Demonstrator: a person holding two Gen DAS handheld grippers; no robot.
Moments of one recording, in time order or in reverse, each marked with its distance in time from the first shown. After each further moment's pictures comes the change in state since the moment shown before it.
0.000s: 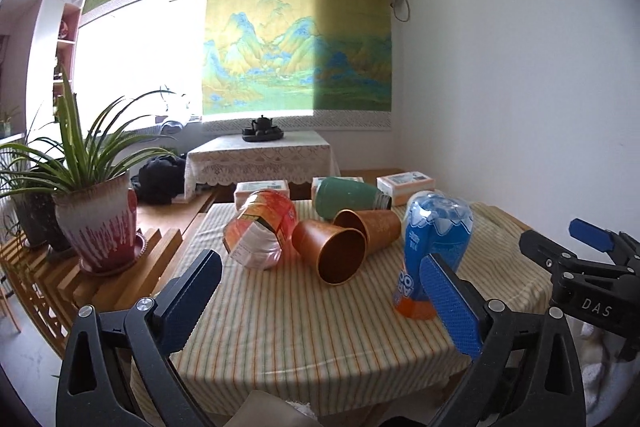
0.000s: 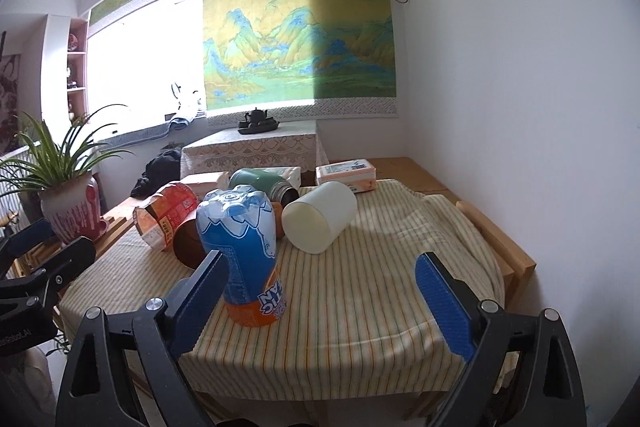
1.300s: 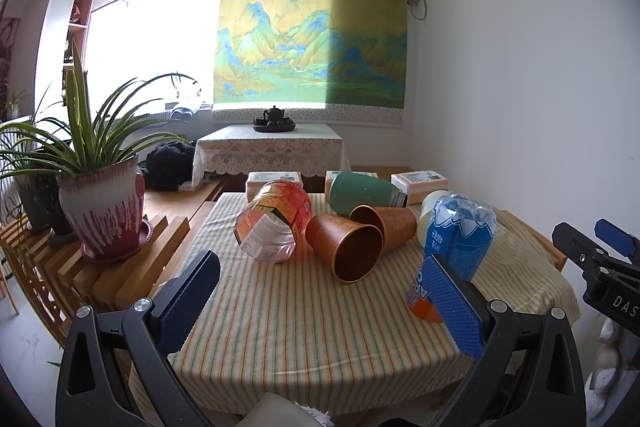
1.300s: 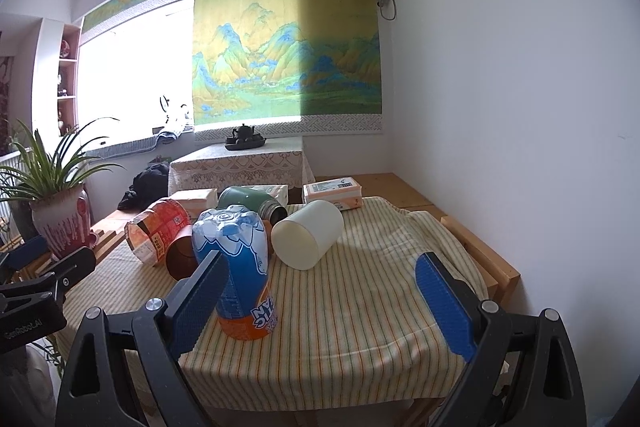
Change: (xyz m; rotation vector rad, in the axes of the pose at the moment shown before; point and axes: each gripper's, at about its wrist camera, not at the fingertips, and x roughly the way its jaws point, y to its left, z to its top) left arm 0.010 0.013 0.000 -0.046 0.031 0.024; right arm -0.010 0.000 0.002 0.008 -0.048 -0.036
